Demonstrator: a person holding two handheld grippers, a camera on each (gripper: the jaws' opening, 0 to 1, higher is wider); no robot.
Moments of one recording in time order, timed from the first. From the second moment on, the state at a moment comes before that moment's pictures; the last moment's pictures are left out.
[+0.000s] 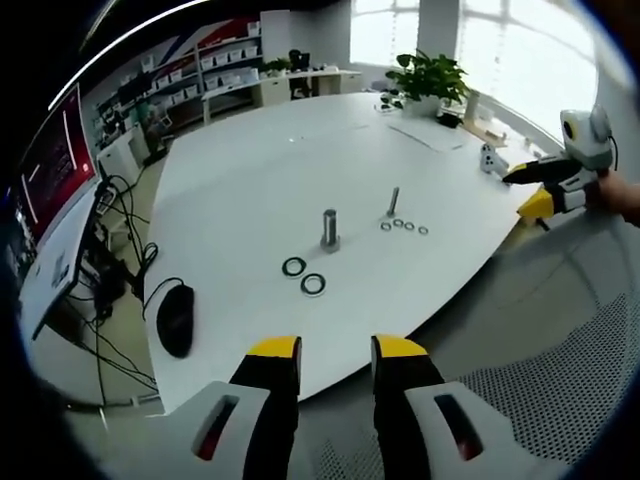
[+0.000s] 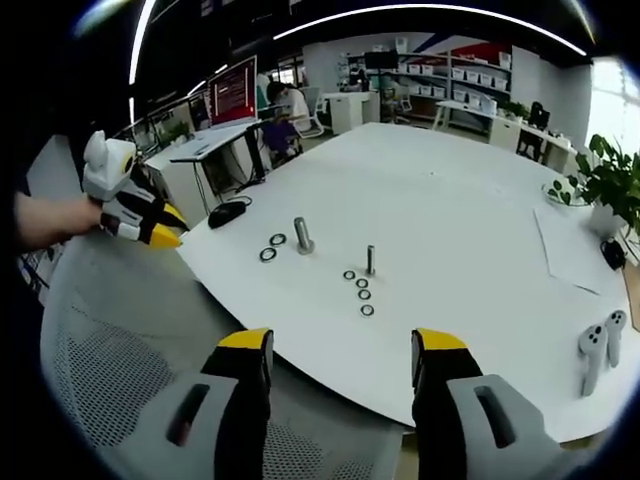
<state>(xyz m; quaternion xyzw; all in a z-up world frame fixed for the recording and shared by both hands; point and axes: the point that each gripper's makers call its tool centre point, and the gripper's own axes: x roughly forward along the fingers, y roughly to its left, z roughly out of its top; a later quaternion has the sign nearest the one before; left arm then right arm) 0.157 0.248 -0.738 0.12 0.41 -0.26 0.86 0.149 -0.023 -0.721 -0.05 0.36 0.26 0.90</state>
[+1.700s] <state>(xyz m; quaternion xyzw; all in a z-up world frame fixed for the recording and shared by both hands) 0.157 0.254 -0.741 0.13 0.42 -0.25 0.86 0.149 -0.013 -0.713 -0.05 0.34 0.28 0.90</state>
